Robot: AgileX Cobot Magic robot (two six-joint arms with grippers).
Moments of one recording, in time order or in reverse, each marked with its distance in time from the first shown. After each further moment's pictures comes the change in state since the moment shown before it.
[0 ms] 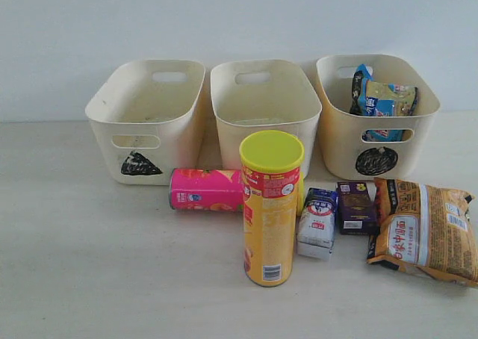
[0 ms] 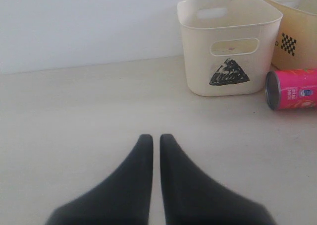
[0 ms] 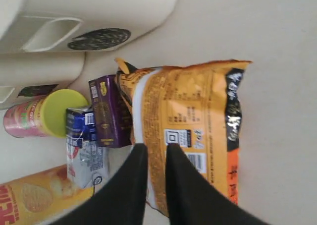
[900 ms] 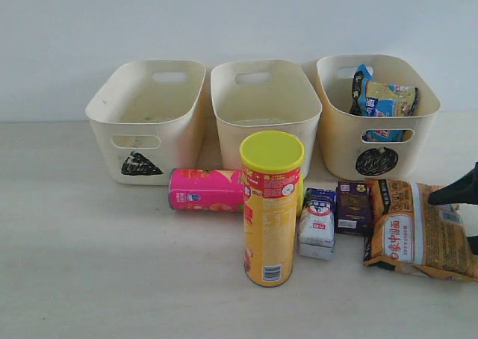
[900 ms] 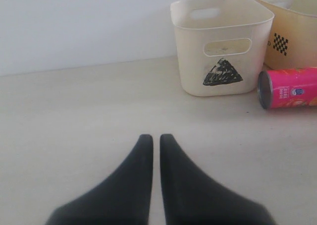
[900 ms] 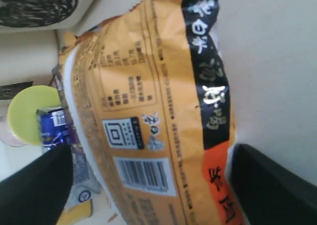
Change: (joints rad) left arm -0.024 0.000 0.000 0.000 0.000 0.000; right arm 0.073 0.156 0.240 0.265 -0.156 -0.234
